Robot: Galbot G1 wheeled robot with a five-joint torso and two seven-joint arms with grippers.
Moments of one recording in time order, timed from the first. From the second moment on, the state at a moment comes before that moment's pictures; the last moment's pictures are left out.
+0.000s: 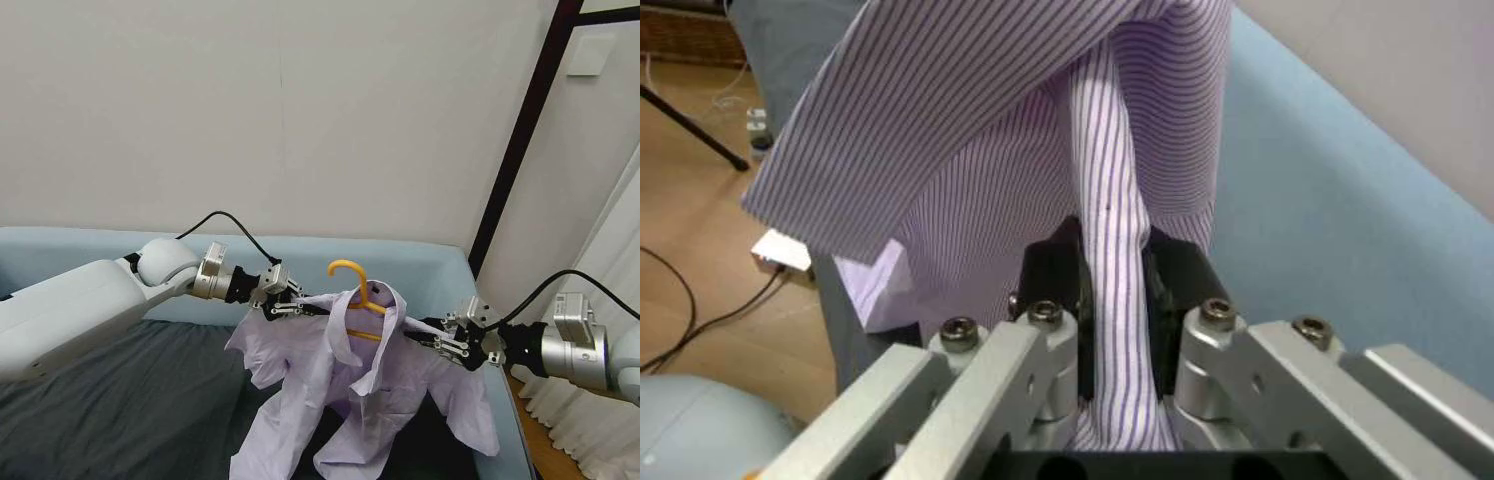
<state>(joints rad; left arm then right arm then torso) -0.26 -0.63 0.87 -1.54 -0.90 -0.13 0.95 -0.68 0.07 0.05 2.24 1.06 -0.34 -0.34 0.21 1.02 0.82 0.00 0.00</state>
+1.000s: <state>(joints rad) -0.13 -0.49 0.68 -1.61 -0.79 -0.24 0.77 -0.60 0.16 0.10 2.18 1.36 -0.50 -0.06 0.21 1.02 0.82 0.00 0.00</state>
